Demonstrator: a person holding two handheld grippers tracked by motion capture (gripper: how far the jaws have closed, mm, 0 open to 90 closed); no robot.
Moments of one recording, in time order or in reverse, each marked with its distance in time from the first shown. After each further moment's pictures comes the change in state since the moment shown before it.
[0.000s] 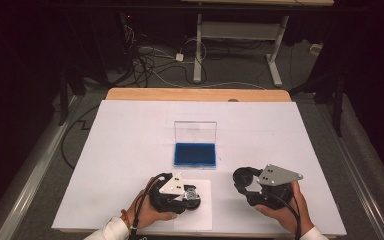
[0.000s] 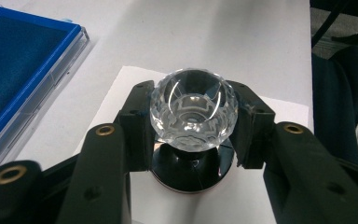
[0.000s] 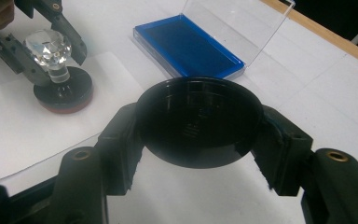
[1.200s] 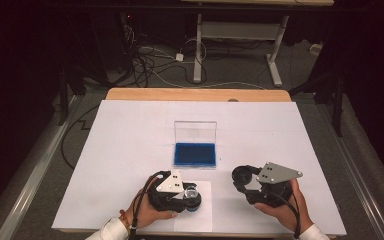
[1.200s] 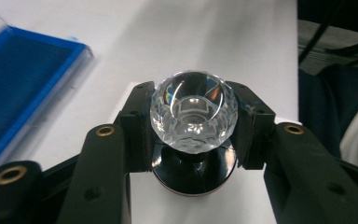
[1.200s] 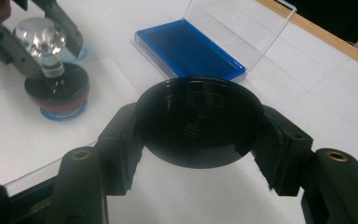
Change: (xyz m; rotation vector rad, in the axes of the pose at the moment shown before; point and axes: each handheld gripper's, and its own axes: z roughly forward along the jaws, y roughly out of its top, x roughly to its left) left arm 0.000 0.010 -0.013 -0.048 -0.002 -0.019; right arm -0.003 0.003 0.002 -0.009 0.015 -0.002
